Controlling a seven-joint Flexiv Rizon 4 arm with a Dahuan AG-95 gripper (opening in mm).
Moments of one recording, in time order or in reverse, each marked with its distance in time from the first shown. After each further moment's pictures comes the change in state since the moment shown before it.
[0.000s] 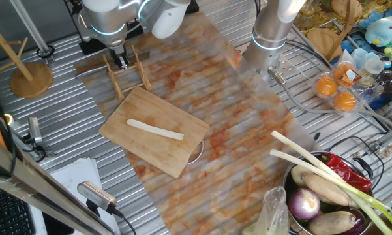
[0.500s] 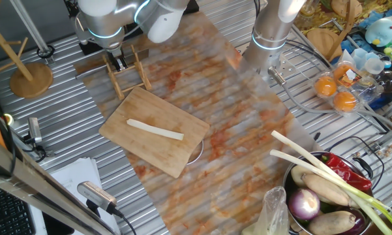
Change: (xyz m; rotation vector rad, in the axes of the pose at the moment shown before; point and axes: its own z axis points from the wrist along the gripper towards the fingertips) arm -0.003 -0.001 0.006 0.025 -0.001 -0.011
